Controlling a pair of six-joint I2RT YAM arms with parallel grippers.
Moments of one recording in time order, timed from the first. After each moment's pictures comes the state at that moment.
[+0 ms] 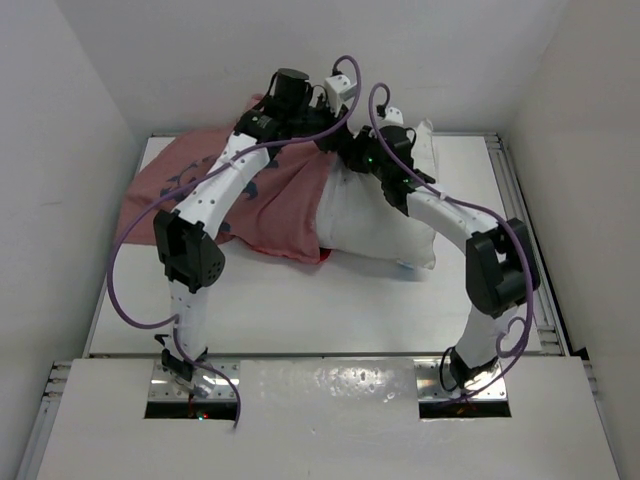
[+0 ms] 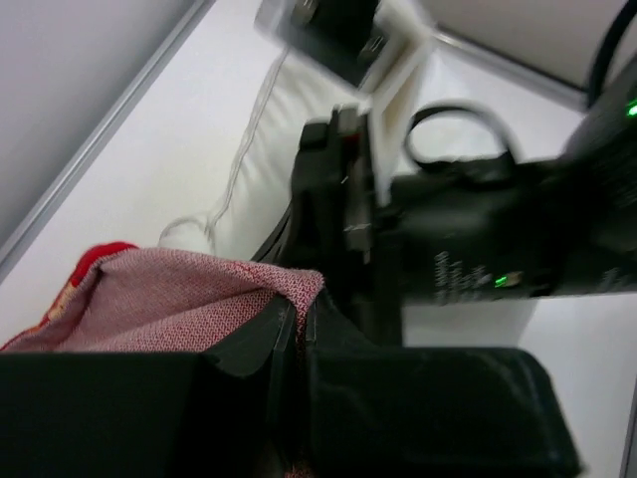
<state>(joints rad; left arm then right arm) -0.48 2.07 2.22 -0.62 0.61 0.26 0.42 1.80 1.32 0.25 -0.04 0.55</state>
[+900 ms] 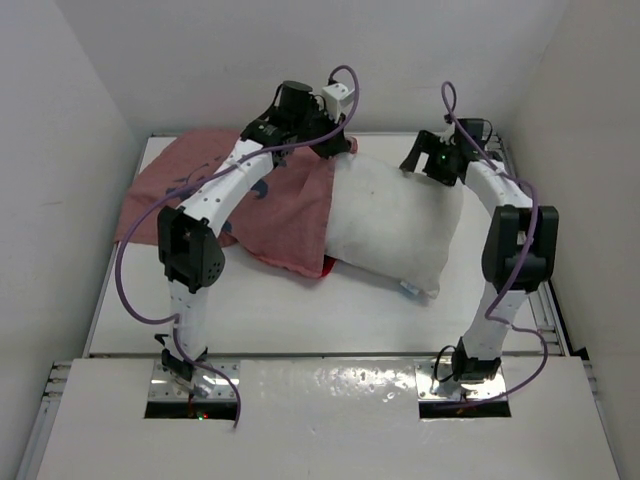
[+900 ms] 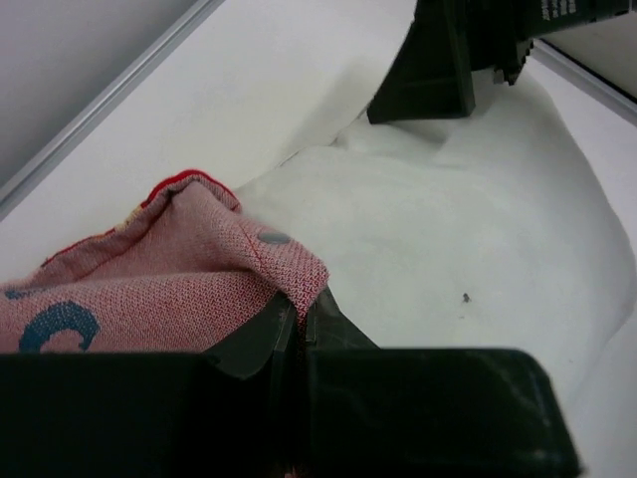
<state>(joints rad) -0.49 2.06 2.12 -0.53 0.47 0.17 -0.04 1.92 1.50 -0.32 -0.29 0.34</state>
